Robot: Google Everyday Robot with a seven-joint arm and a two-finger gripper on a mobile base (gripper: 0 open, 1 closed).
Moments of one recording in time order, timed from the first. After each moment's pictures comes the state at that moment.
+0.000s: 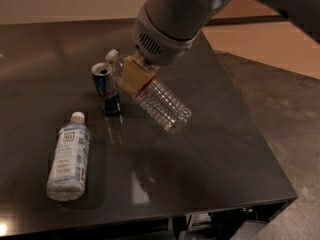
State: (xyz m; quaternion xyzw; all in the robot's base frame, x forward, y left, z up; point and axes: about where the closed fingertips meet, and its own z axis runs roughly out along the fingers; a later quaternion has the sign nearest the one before) arm 0.480 0.034 0.977 -0.48 0.84 0.08 0.25
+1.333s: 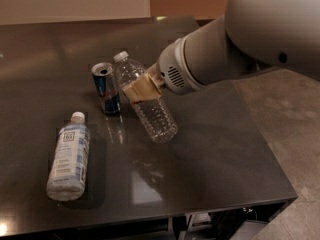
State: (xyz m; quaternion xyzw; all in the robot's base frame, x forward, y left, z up) arm 0.486 0.031 0.953 -0.43 0.80 0.20 0.38
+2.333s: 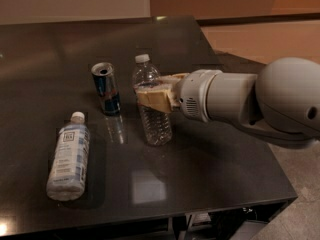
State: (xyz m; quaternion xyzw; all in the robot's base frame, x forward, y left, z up) arm 0.499 0.008 0.929 -0.34 0.75 0.25 0.51
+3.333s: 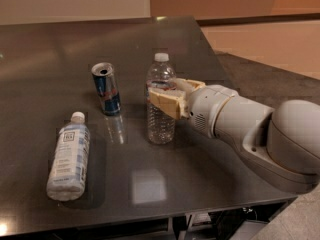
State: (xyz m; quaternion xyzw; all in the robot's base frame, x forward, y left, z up) arm 0.499 -0.021 0.925 -0.26 0.73 0.24 0.59
